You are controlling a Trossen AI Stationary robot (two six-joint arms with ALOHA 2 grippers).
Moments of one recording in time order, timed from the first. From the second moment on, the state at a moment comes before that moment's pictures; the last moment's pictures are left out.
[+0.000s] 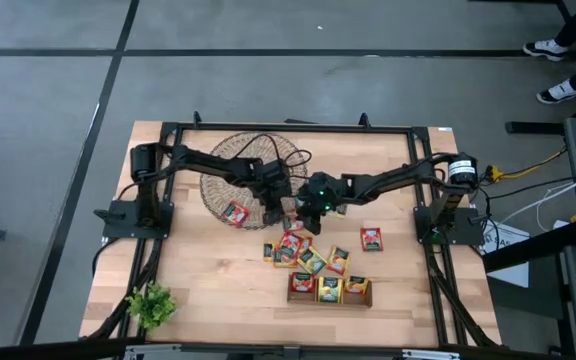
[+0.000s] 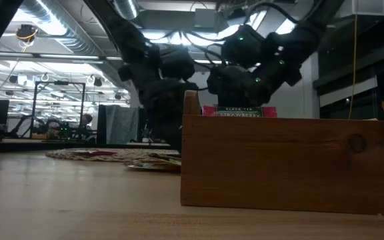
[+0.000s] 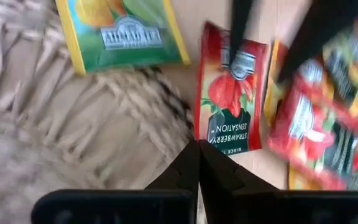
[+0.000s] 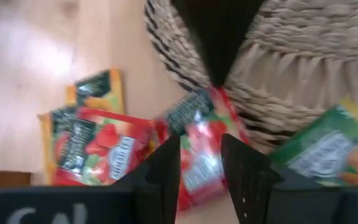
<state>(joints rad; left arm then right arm) 0.26 1.88 1.08 -0.27 0.37 -0.04 -0.12 1.81 0.90 0.13 -0.24 0.26</state>
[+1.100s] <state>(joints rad) 0.18 1.79 1.08 -0.31 0.25 0.01 -0.14 1.81 1.06 -0.21 -0.27 0.16</state>
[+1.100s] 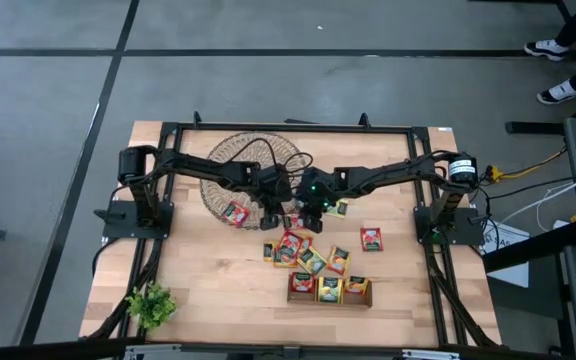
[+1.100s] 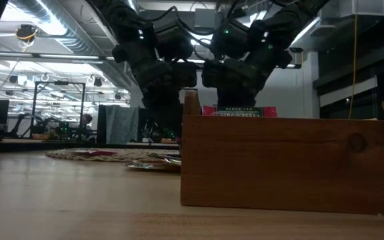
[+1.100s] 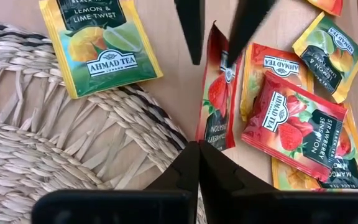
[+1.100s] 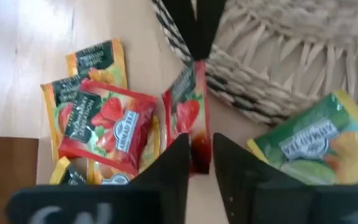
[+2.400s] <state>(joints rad) 0.24 1.62 0.93 0.05 0.28 -0.09 -0.10 1.38 0.64 0.10 -0.05 0.40</state>
